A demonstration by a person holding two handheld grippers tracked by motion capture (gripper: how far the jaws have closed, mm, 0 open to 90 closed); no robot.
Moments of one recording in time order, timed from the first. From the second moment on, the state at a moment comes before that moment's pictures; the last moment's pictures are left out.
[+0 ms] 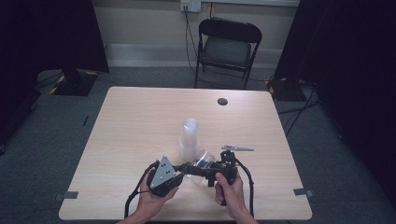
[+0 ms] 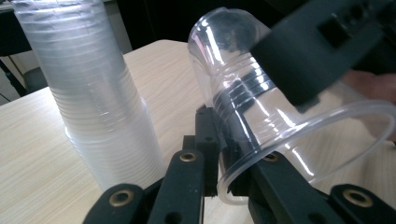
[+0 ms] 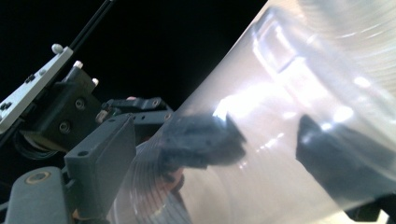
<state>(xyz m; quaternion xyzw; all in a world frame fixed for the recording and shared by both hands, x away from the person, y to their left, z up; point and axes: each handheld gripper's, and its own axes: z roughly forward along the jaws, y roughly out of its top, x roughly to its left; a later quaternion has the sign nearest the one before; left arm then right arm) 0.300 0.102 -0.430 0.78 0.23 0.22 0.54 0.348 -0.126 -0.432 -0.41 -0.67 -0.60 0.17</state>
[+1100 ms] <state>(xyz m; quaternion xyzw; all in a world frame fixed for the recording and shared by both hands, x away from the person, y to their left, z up) 0.306 0.111 -0.432 0.78 0.24 0.16 0.56 0.359 -0.159 -0.422 -0.44 -0.66 -0.61 0.10</state>
